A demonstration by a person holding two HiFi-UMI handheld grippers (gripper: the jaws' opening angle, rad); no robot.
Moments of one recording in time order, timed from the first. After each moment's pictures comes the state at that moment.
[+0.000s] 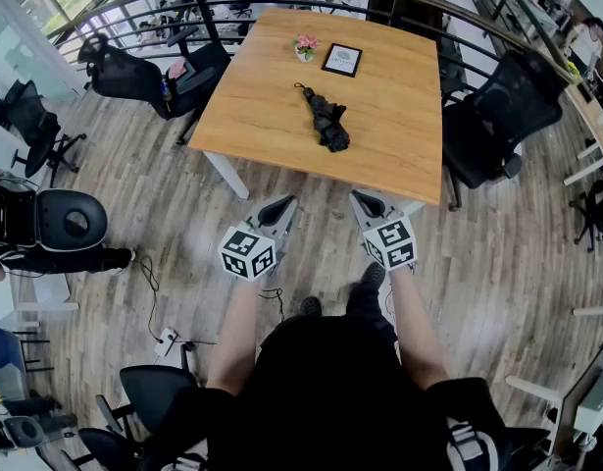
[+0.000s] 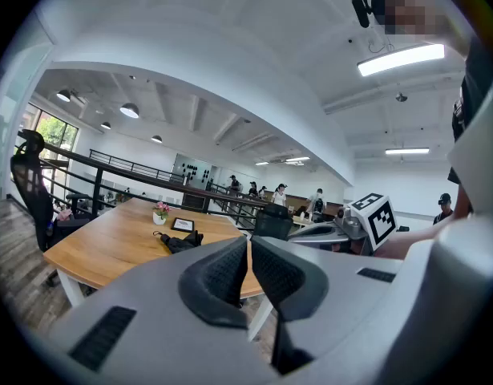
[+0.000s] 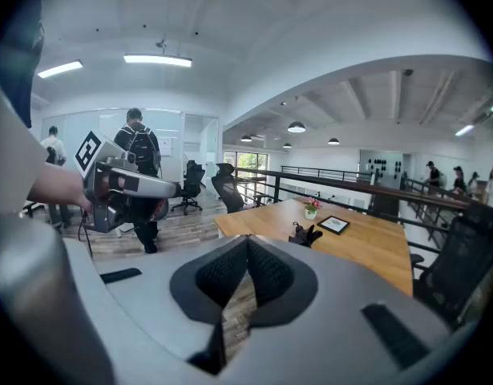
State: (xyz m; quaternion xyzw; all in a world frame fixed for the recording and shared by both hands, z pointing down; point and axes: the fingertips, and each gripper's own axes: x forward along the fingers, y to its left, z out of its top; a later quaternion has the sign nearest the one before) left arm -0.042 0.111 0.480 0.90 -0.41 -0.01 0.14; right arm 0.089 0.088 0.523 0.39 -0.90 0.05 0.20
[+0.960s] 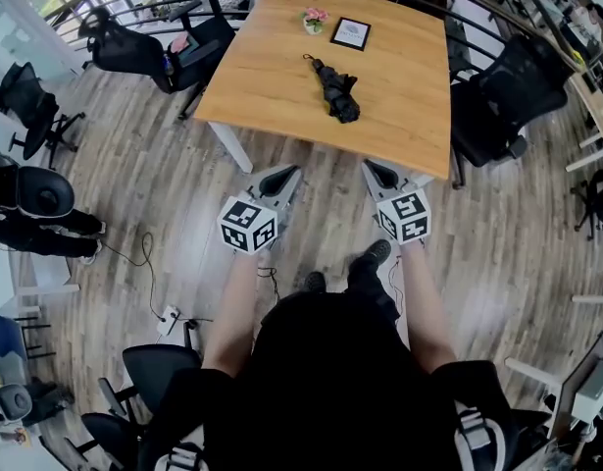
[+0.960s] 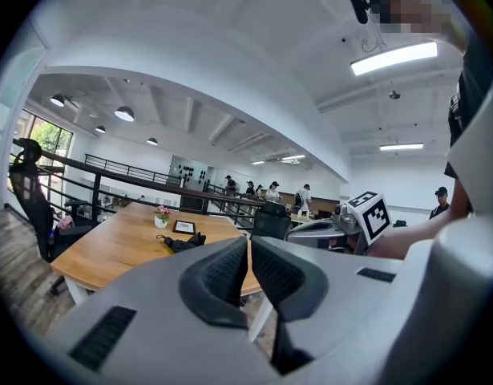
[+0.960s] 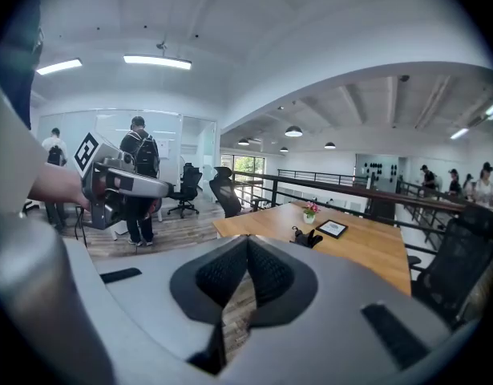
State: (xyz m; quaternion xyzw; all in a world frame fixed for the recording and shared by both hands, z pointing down) left arm -0.066 0.116 0.465 0.90 -0.41 -0.01 0.13; right arm 0.080 0.087 0.509 0.40 -0.90 0.03 0.18
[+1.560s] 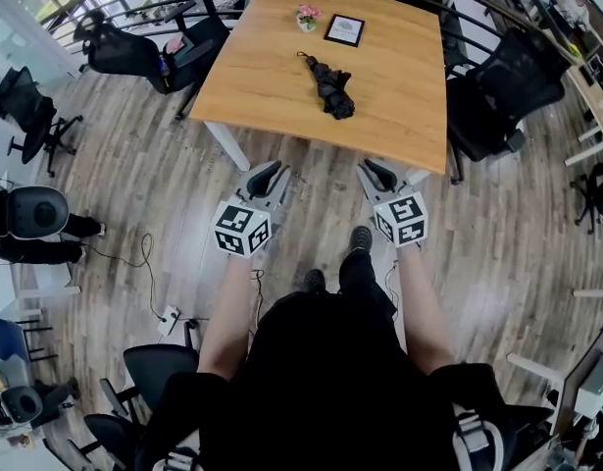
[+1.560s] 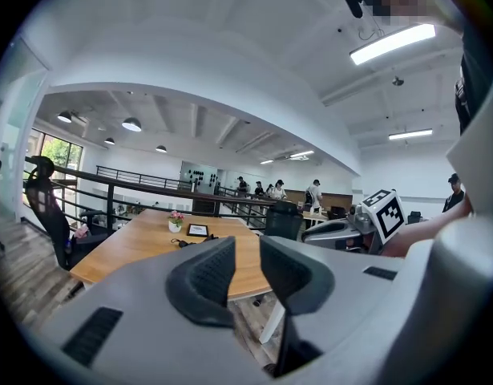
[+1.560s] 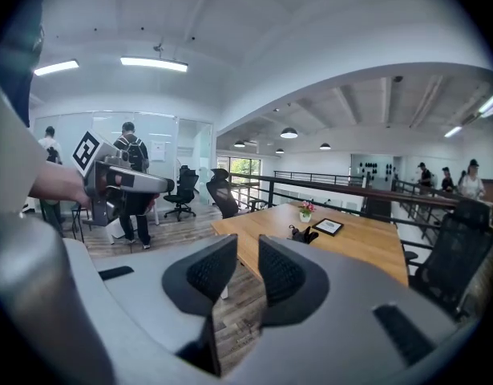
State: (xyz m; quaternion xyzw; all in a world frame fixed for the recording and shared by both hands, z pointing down) left arm -0.075 0.120 0.463 0.89 -0.45 0.00 0.10; right arm 0.091 0.100 0.514 0.42 -0.89 0.04 0.17
